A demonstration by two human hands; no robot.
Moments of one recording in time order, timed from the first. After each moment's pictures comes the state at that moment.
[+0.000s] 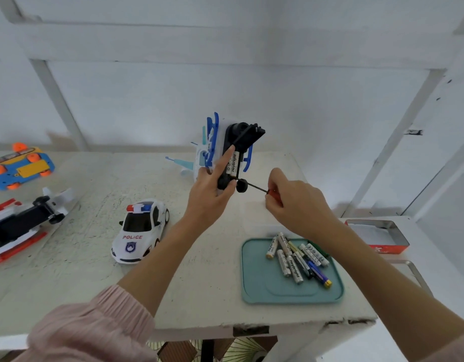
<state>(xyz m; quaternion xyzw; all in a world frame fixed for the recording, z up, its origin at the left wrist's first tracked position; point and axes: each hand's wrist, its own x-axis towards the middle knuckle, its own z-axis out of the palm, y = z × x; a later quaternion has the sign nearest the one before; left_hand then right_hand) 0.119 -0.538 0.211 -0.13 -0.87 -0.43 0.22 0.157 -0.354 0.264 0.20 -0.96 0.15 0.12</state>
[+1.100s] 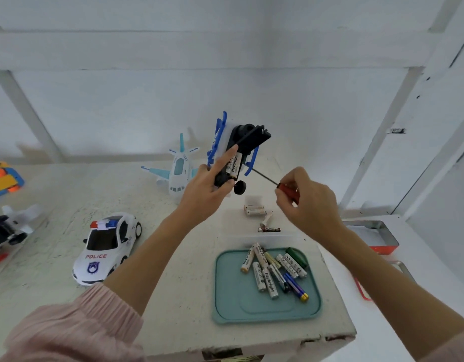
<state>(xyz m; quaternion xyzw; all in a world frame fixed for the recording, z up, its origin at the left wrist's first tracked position) 0.091 -0.496 0.232 -0.16 -0.89 -0.40 0.14 0.134 -0.288 0.244 0.17 -0.91 0.25 0.28</state>
